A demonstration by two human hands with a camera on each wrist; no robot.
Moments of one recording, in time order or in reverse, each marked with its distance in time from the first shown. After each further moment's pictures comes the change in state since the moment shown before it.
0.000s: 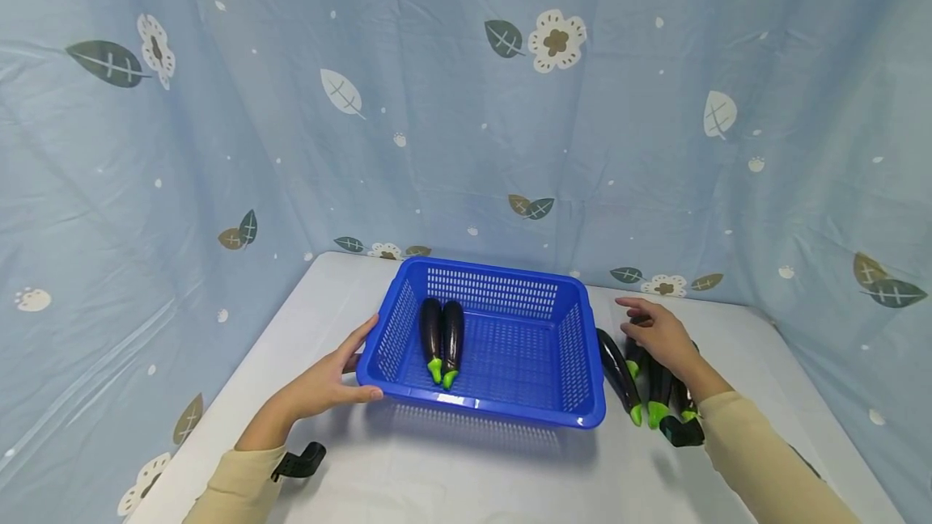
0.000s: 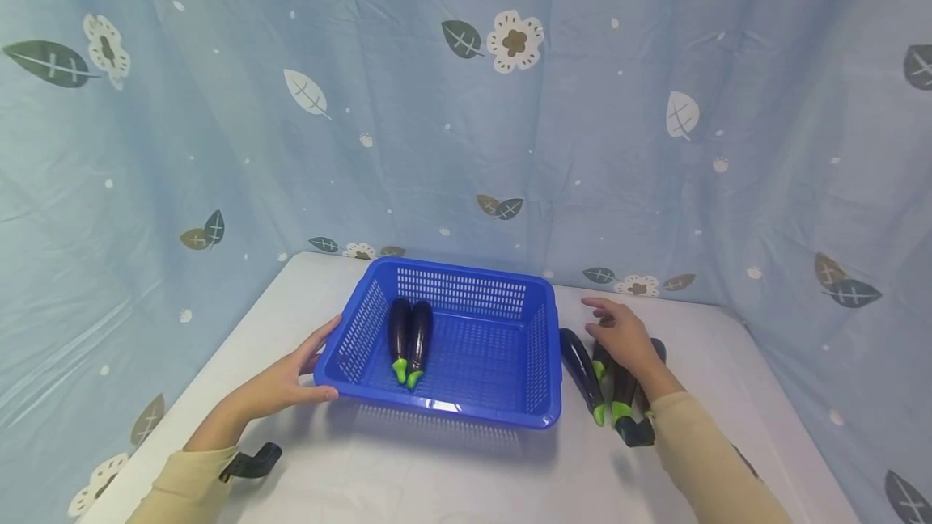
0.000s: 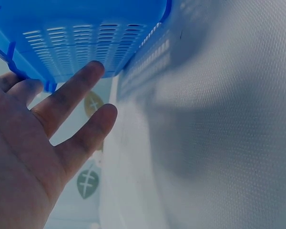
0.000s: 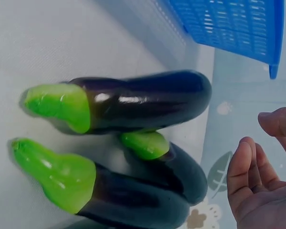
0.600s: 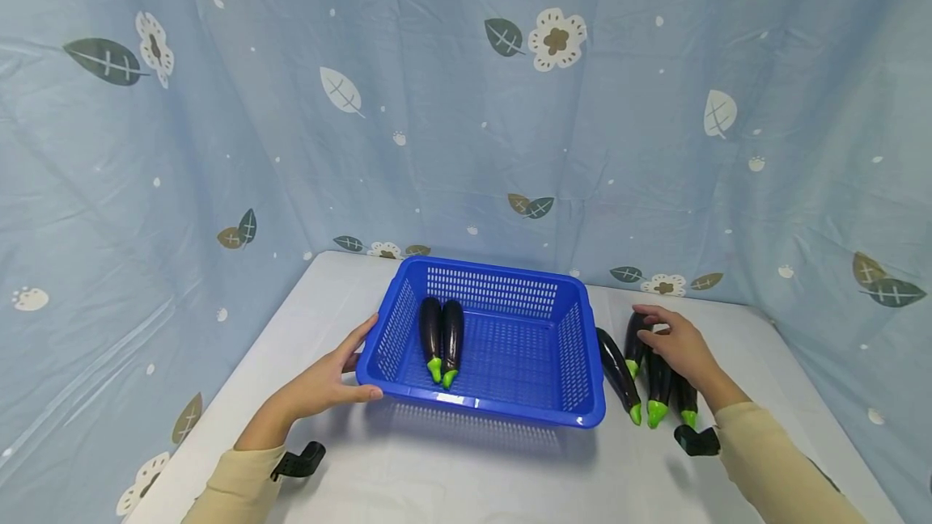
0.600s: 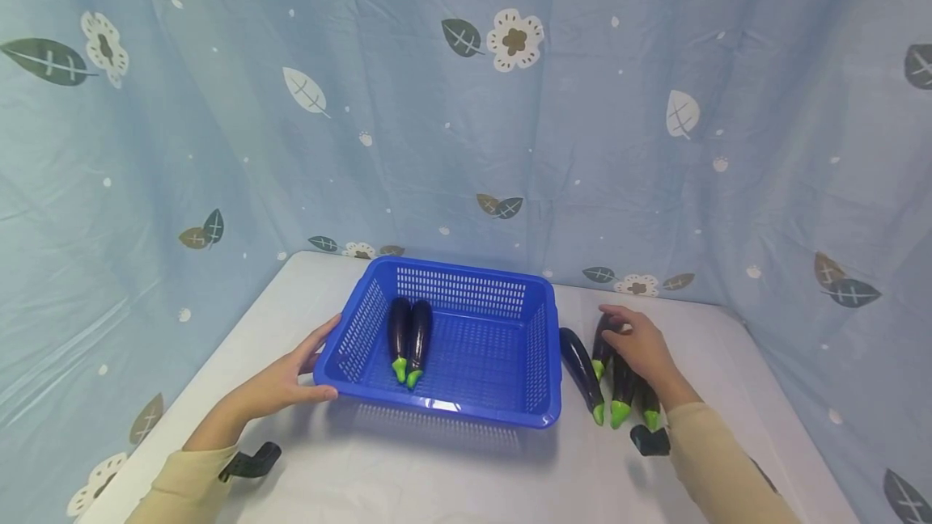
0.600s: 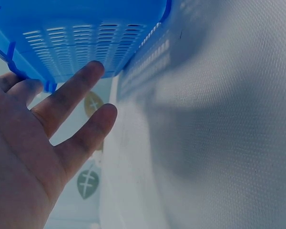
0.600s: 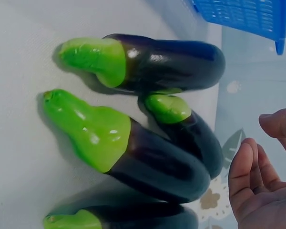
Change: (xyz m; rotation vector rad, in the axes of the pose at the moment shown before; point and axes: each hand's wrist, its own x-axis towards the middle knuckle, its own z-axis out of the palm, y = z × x) left_hand 0.000 -0.002 0.000 -0.002 -0.004 0.011; right_hand -0.010 0.026 -0.008 0.004 0.026 0.001
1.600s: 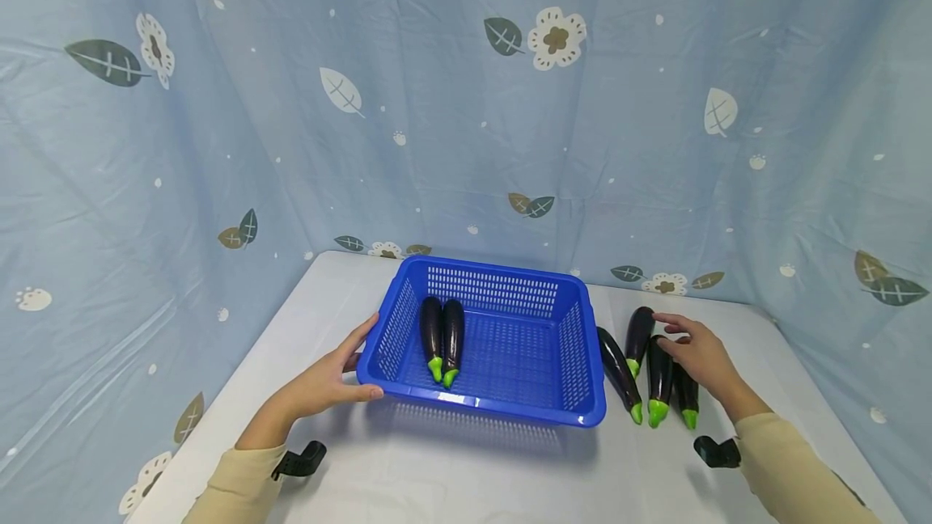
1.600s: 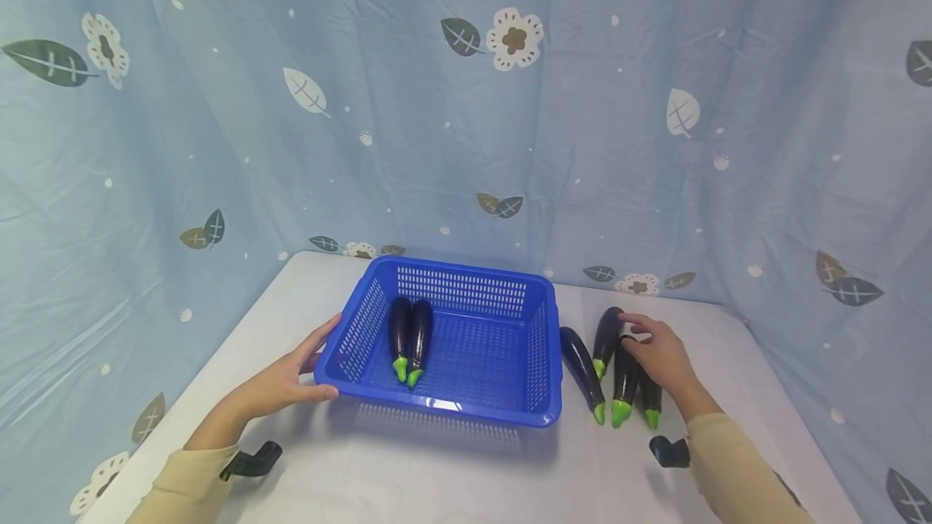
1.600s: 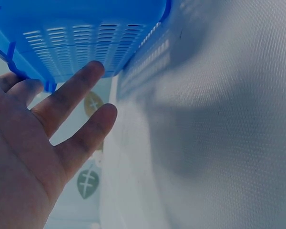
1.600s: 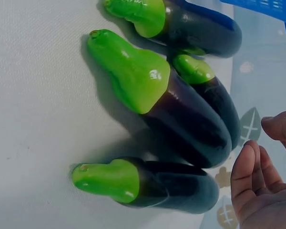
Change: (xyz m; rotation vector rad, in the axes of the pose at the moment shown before) left_hand 0.000 0.002 0.000 0.007 0.000 -0.014; right_hand -0.012 0.023 -0.012 -0.070 0.012 0.067
